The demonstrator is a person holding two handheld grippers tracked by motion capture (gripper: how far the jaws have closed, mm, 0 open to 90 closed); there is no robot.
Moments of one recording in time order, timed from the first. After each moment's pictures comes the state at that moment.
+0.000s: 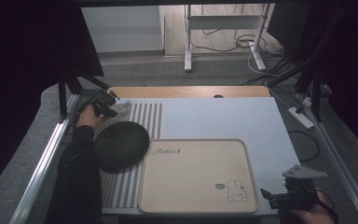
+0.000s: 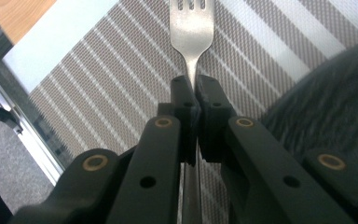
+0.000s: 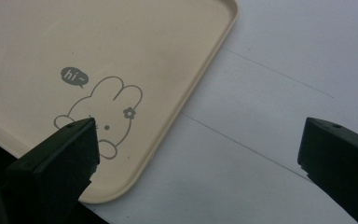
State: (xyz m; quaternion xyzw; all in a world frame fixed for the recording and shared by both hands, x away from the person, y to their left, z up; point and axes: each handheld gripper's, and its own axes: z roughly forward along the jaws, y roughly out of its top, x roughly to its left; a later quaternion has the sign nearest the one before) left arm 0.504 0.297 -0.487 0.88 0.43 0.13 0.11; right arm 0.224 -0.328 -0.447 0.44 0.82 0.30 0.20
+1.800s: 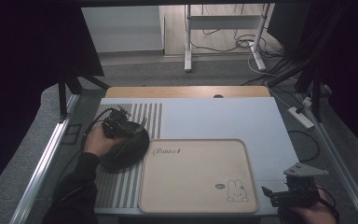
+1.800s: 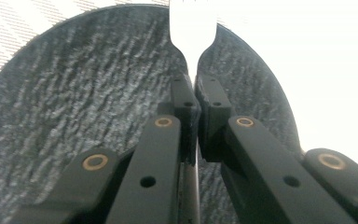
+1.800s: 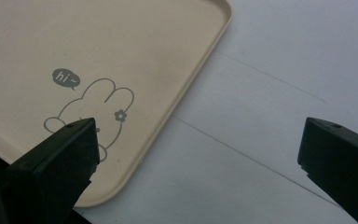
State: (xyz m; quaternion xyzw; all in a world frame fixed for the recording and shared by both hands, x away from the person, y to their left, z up) left arm 0.413 0.227 -0.471 0.88 0.43 0.01 0.20; right arm 0.230 -0.333 -0.447 0.43 0.82 0.30 0.20
